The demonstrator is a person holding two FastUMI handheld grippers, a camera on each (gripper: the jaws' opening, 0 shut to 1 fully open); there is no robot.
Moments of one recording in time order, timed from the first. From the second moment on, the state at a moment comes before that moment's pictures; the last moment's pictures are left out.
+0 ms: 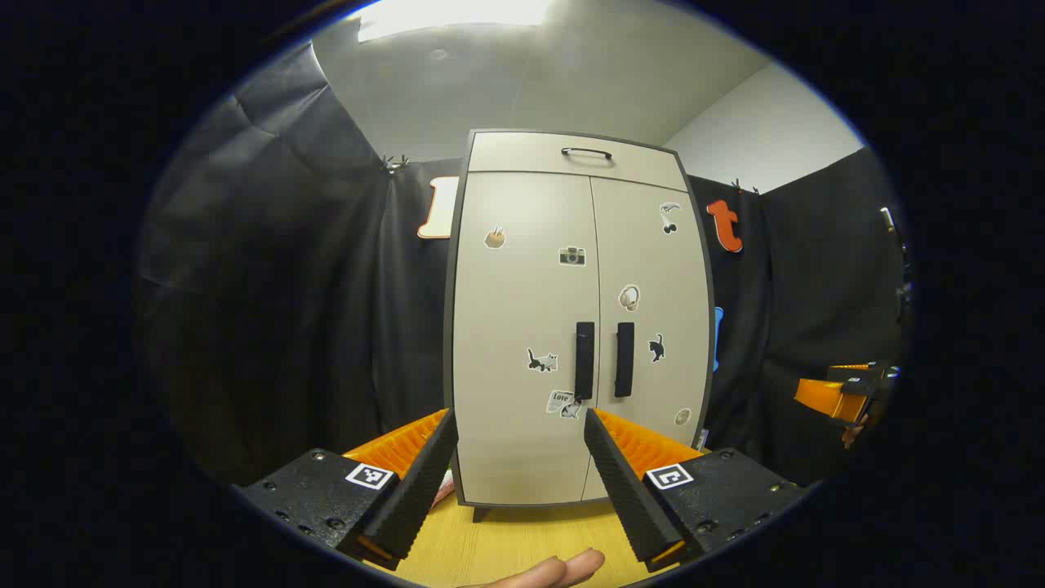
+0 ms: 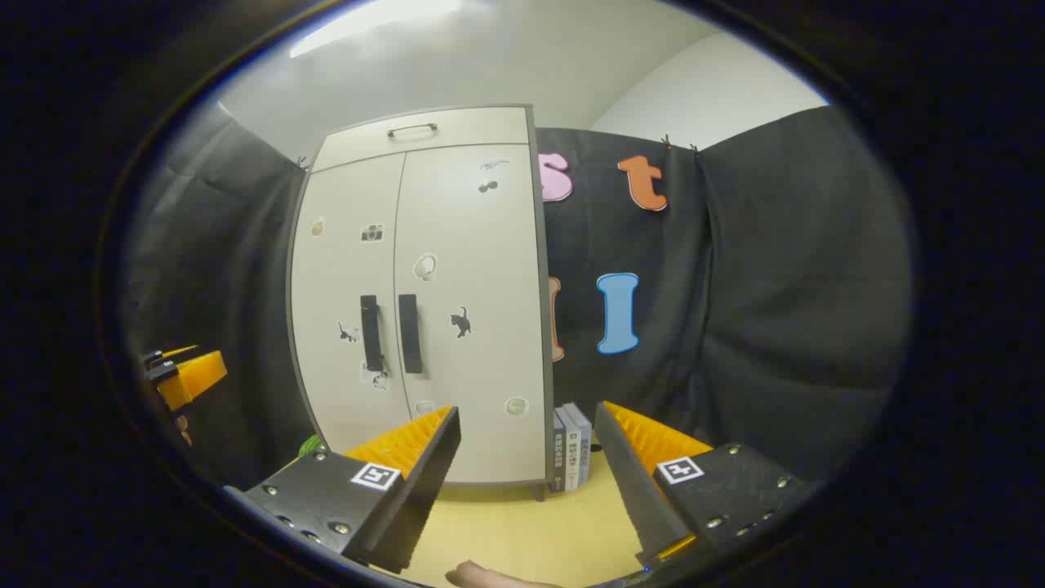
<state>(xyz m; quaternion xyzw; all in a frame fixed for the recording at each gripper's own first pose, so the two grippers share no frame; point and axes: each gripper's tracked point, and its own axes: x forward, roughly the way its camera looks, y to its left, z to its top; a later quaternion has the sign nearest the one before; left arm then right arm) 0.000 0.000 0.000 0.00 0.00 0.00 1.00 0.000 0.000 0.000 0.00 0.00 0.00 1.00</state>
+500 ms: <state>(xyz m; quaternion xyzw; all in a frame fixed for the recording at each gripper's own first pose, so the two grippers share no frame) -0.010 0.001 0.004 0.01 -0.02 0.00 1.00 0.014 0.015 -0.015 -0.03 0.00 0.00 1.00</state>
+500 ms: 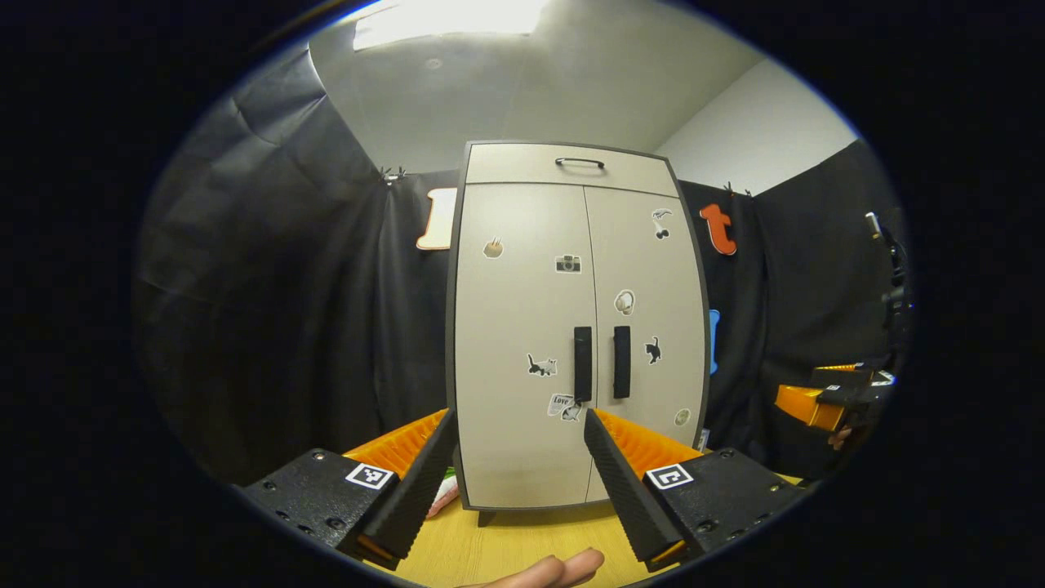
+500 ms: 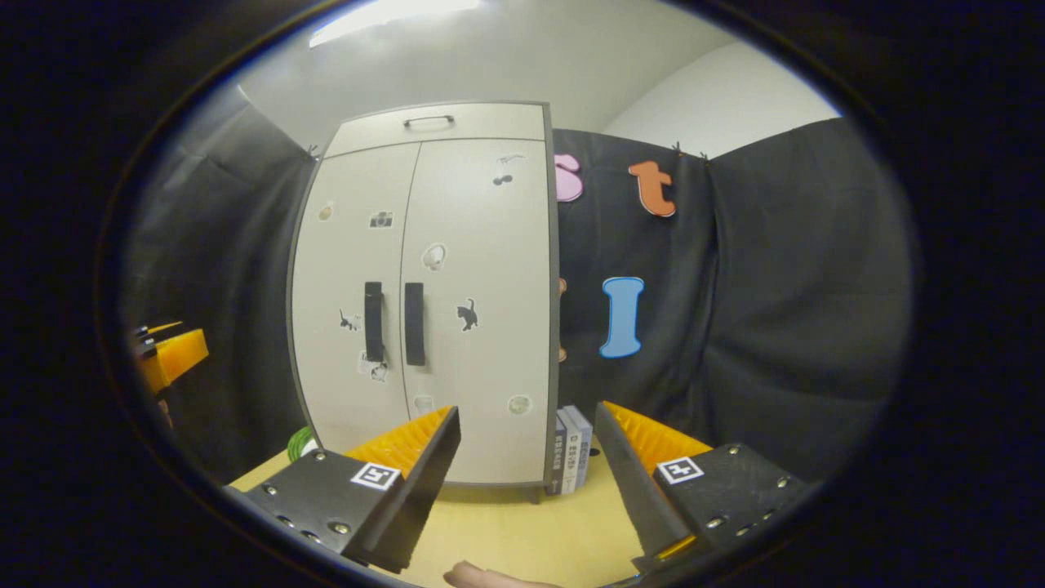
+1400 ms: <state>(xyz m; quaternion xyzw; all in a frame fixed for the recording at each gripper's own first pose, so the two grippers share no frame) 0.012 0.020 -0.048 0.02 0.01 0.00 1.00 0.136 0.061 0.010 -0.01 0.00 0.05 1.00</state>
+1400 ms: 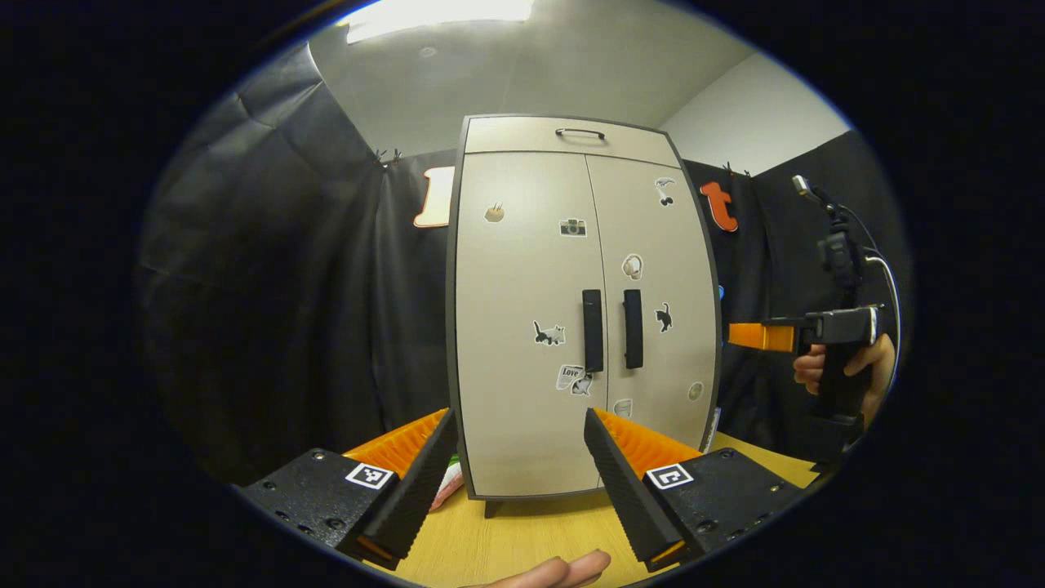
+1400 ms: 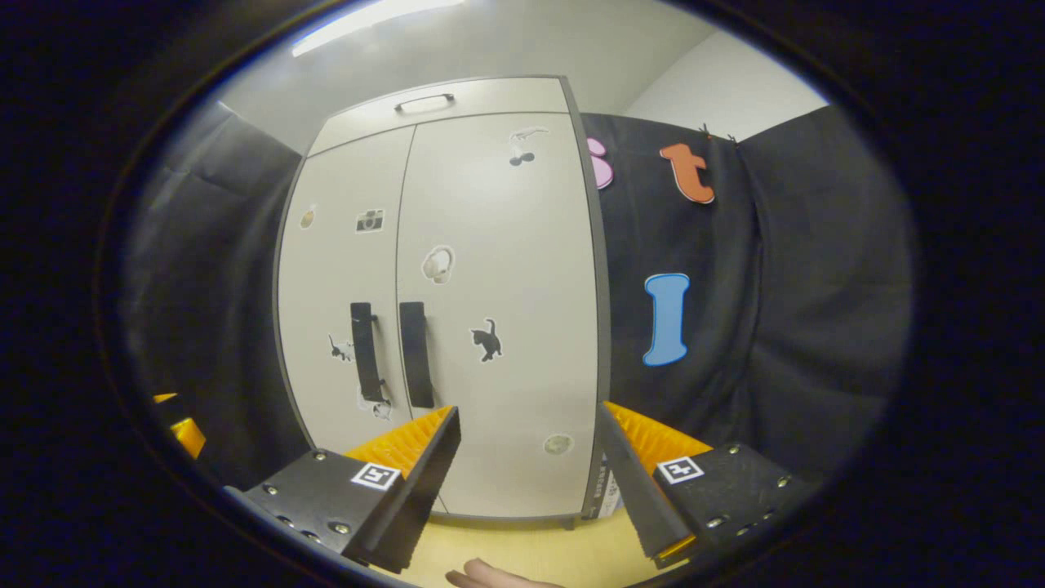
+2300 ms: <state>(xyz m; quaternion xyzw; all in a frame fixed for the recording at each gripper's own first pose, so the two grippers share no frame) 0.025 0.070 -0.083 0.01 0.05 0.02 1.00 0.259 0.195 0.005 -0.03 0.01 0.10 0.99</state>
